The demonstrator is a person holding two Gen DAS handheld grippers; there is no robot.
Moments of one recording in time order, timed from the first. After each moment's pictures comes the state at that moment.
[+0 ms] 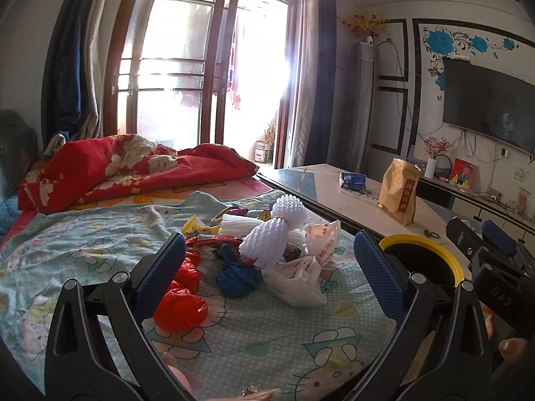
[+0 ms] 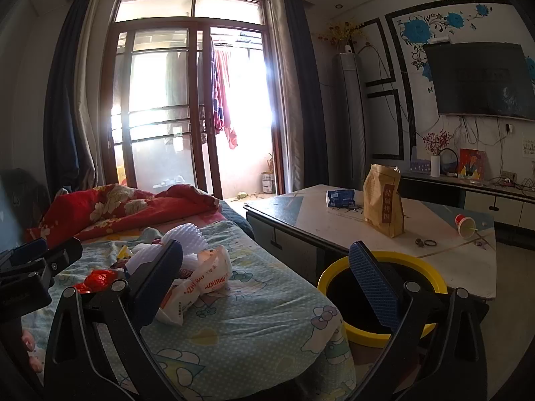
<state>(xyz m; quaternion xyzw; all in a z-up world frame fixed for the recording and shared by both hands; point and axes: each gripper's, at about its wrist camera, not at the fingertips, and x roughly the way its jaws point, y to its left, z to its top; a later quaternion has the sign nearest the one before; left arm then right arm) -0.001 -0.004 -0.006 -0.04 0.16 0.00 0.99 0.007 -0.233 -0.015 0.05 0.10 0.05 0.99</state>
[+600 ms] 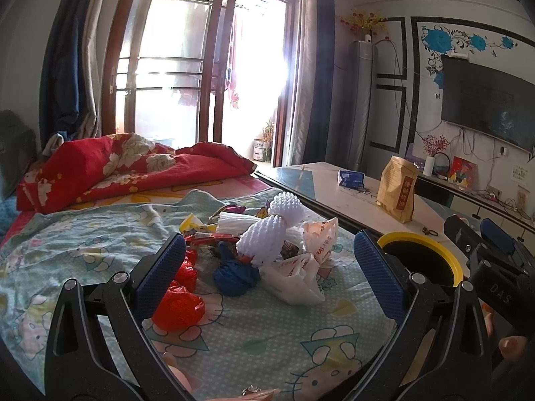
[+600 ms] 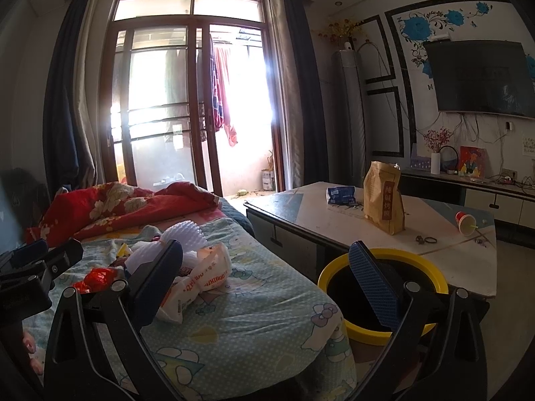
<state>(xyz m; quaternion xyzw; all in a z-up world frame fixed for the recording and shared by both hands) -0.003 -0.003 -0.004 -0.04 0.16 0.00 0.99 0.008 -0.232 -0.018 0.05 0.11 0.06 0.99</state>
